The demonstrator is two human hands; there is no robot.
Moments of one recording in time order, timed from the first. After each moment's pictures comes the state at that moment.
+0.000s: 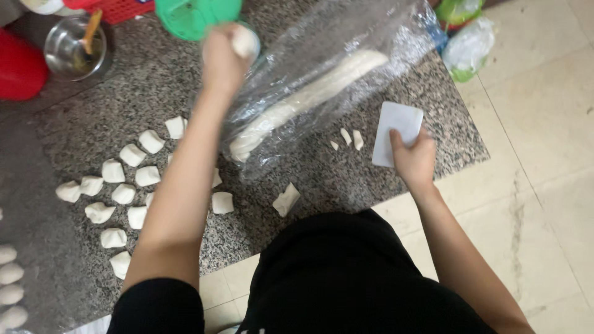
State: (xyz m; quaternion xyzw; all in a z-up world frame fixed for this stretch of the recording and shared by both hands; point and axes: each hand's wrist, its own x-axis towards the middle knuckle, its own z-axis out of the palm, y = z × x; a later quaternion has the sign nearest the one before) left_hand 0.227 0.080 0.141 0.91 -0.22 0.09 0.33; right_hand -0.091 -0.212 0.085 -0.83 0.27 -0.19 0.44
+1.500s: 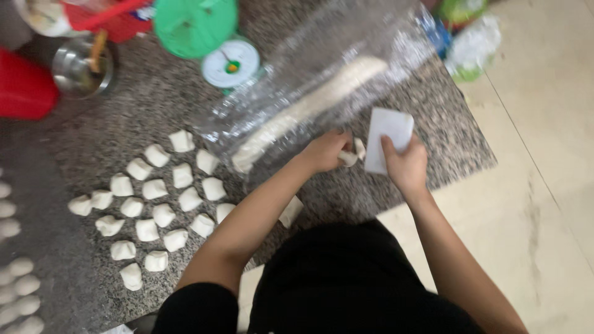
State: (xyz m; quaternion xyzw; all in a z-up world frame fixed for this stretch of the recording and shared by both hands) left_hand 0.073 -0.027 0.015 0.79 -0.46 -0.25 0.32; right_hand -0.075 -0.199 0.084 -0.79 0.28 -0.19 0.51
